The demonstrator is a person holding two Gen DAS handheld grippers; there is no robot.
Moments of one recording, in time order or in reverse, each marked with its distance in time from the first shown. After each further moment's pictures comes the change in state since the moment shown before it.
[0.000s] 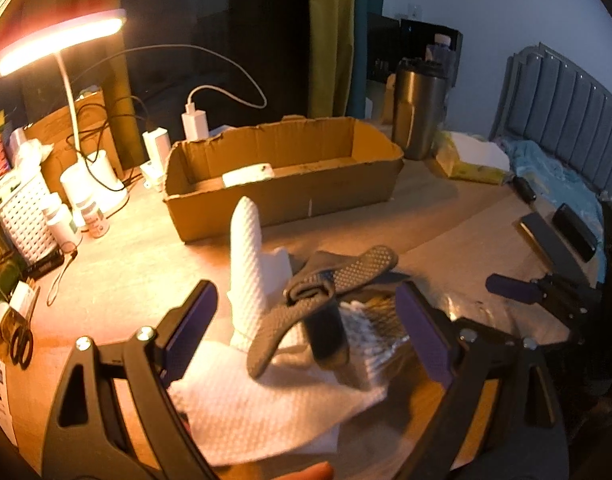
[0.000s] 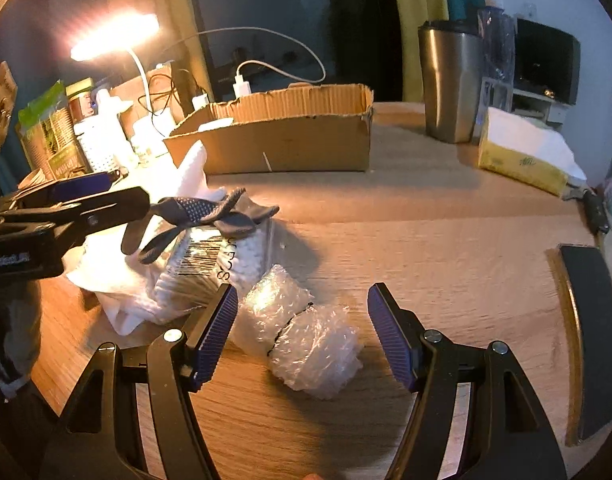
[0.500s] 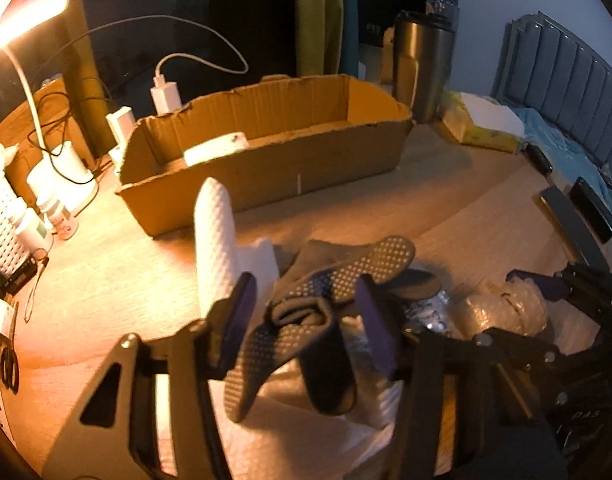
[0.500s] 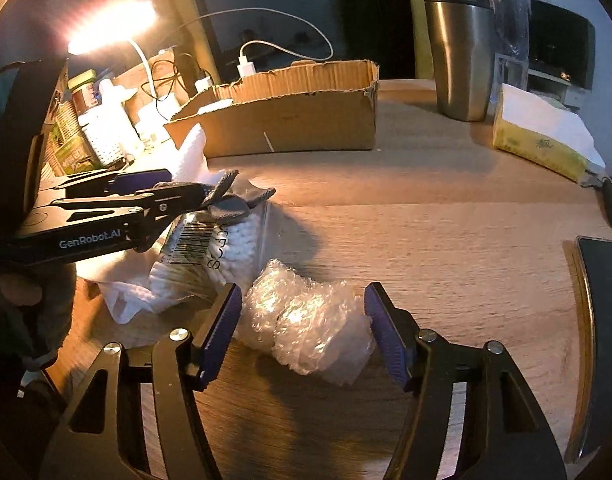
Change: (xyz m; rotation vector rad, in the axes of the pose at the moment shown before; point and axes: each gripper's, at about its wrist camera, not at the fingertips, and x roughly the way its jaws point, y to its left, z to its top) left arm 0.053 -0.008 0.006 0.049 0.123 -0.020; right arm 0.010 -0.012 0.001 0.007 0.080 0.065
